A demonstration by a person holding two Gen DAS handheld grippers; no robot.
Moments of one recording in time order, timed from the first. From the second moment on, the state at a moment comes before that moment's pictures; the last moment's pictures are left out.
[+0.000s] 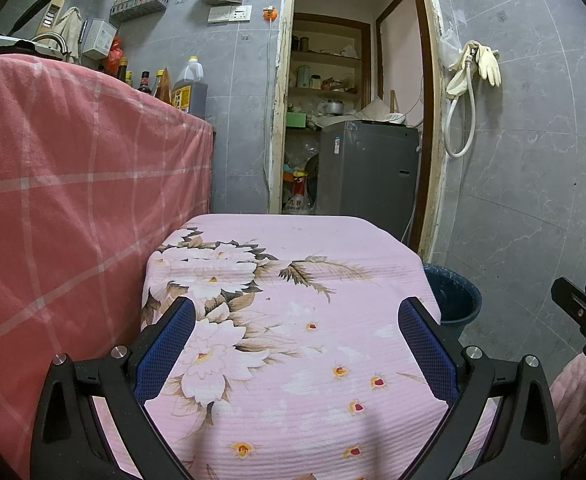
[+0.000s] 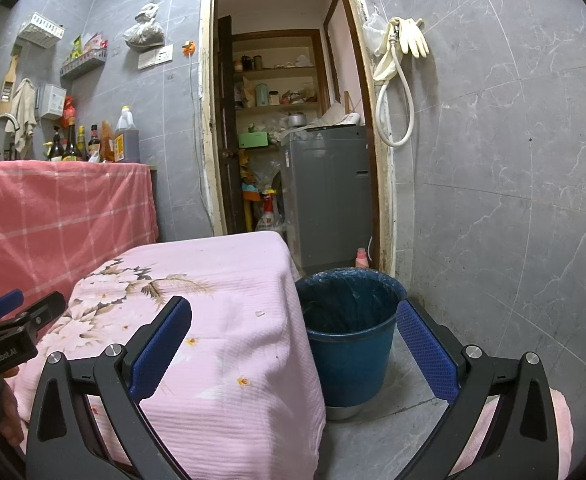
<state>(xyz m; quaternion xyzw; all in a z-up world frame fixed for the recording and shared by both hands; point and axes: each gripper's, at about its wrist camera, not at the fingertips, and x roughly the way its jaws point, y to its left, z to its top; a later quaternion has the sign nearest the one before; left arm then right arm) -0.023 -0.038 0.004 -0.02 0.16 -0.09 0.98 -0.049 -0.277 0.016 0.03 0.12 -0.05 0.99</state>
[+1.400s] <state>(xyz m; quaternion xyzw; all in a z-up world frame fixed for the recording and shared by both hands) -0.022 -0.032 0.004 -0.02 0.16 -0.09 0.98 -0.050 -0.277 0.016 0.04 0.12 -0.06 0.99</state>
